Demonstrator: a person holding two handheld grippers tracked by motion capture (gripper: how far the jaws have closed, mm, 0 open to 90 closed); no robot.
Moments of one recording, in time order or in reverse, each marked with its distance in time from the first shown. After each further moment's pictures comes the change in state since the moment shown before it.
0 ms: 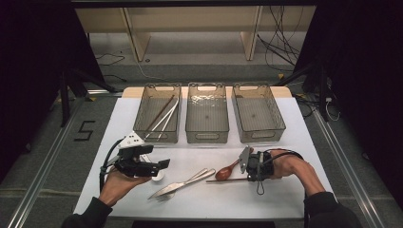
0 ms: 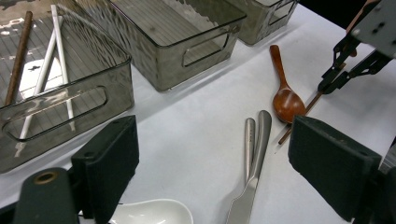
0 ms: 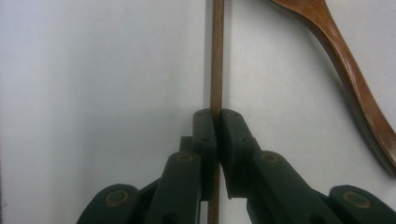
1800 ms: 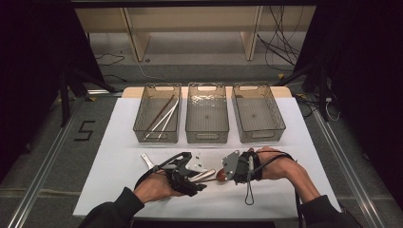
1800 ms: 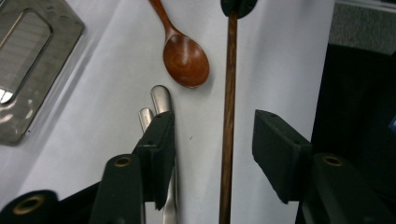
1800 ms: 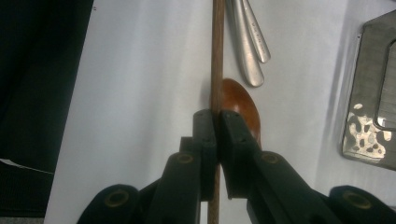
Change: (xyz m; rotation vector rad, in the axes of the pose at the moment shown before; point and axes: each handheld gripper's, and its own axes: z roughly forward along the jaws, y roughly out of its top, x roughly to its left) left arm -0.099 0.020 0.076 0.344 -0.215 0.547; right arm 0.037 0.061 -0.050 -0.143 -0.173 -0.152
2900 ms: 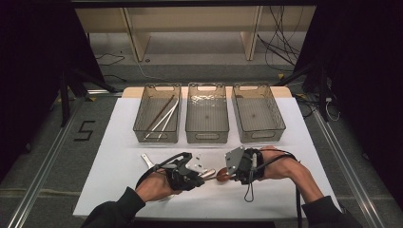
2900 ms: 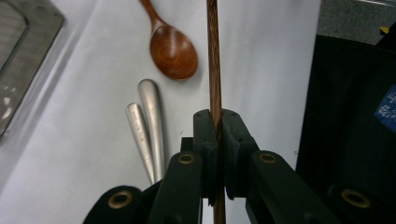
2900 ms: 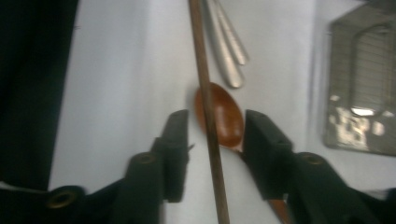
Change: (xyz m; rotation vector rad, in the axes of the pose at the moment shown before) left arm 0.008 -0.006 -0.001 0.008 -0.043 -0.032; right arm -0.002 -0.005 -0.009 -0.050 -0.074 0.090
